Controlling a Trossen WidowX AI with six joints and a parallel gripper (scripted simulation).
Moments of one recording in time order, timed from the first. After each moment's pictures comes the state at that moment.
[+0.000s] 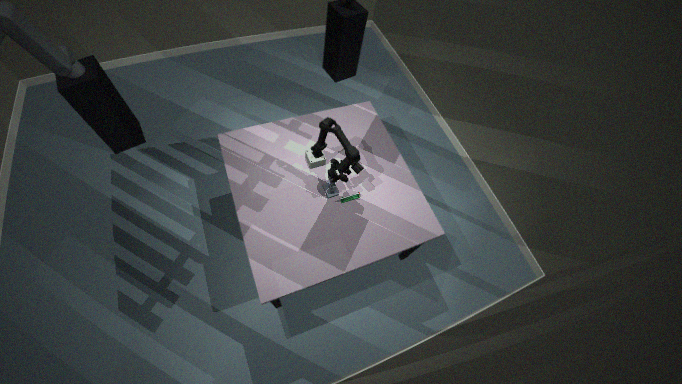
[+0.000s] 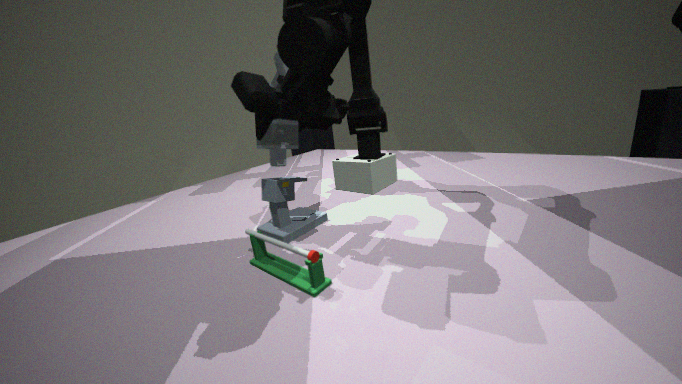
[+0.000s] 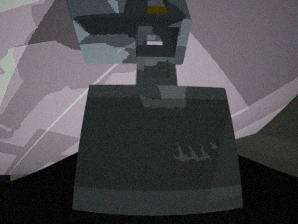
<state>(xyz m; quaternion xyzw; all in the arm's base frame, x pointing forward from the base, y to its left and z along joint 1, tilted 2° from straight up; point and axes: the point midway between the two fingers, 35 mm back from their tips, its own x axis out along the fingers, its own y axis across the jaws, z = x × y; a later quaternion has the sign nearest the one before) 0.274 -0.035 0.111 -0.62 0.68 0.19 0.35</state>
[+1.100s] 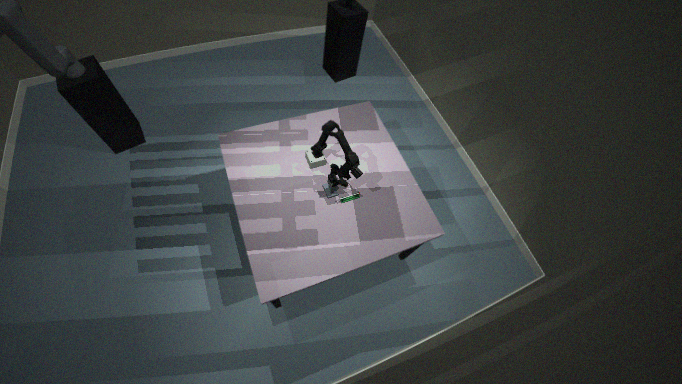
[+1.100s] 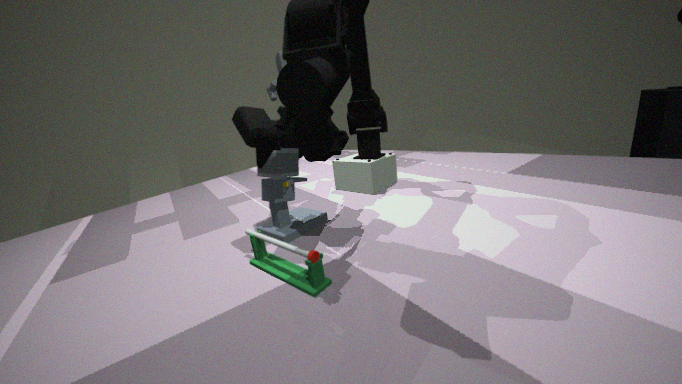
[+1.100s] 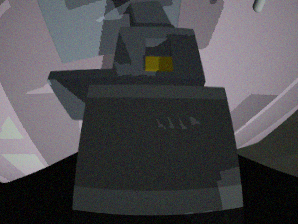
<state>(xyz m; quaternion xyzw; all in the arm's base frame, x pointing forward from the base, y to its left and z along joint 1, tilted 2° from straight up) 0.283 -0.036 0.065 -0.61 0.68 0.19 0.36</state>
